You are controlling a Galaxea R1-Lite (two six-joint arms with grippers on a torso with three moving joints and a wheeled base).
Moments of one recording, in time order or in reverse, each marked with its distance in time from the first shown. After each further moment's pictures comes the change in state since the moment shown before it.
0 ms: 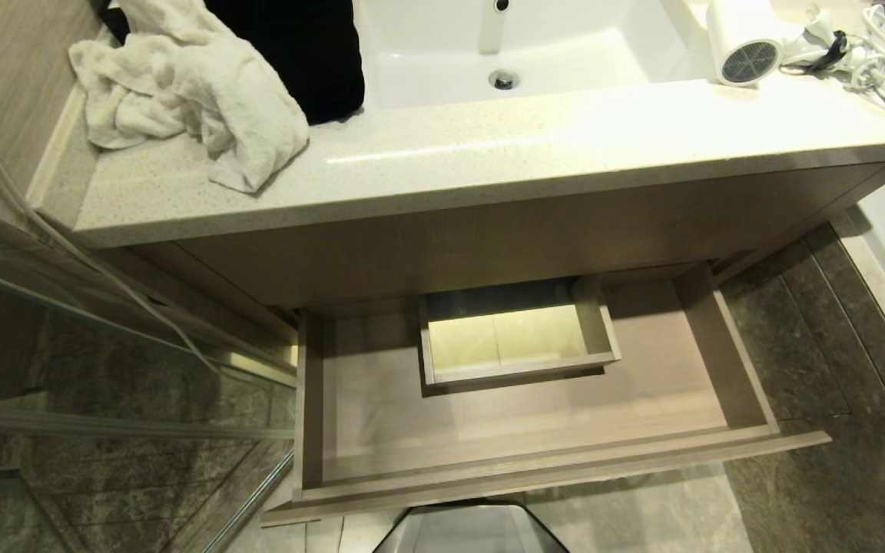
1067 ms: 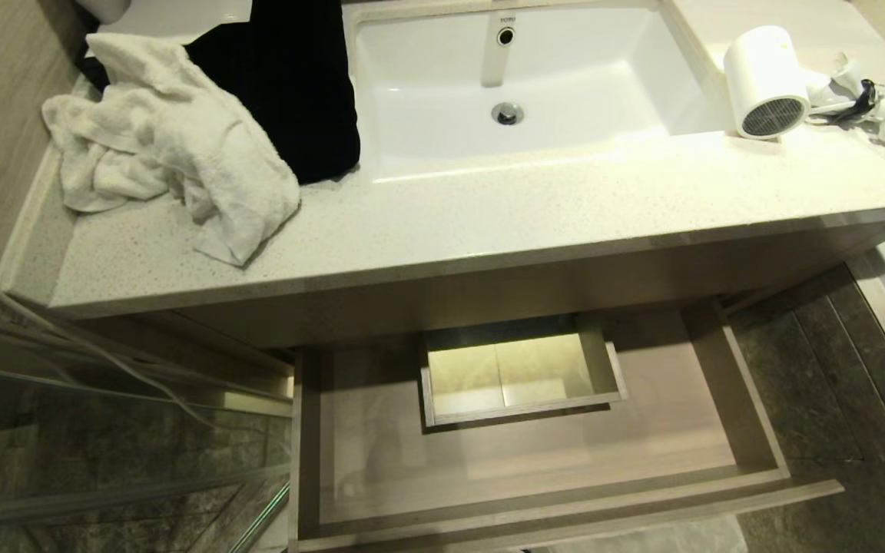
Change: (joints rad) left arm 0.000 0.000 0.000 0.000 0.000 0.000; right arm 0.000 0.000 0.000 -0.001 0.009 -0.040
